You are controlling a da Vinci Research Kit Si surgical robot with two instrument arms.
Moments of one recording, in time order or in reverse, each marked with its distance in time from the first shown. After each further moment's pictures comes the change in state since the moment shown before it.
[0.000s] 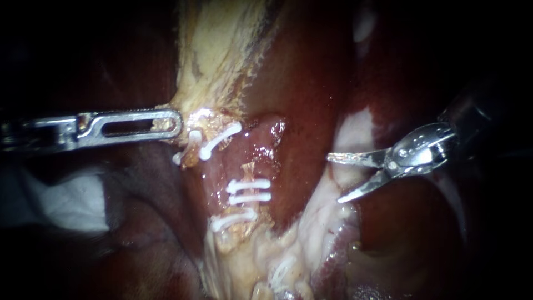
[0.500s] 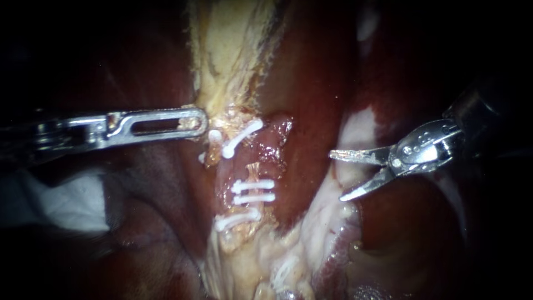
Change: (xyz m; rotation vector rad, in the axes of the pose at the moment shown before) right arm 0.001 0.000 0.000 -0.009 0.012 0.005; left arm 0.001 0.002 0.007 -0.004 -0.013 0.013
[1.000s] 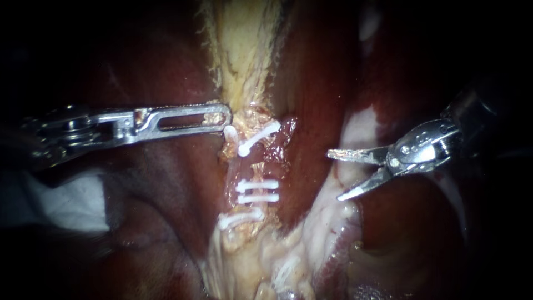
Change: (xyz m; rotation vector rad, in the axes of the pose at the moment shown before) right arm 0.000 0.000 0.000 -0.006 0.009 0.004; left arm 0.000 0.001 0.003 -0.001 0.007 0.005
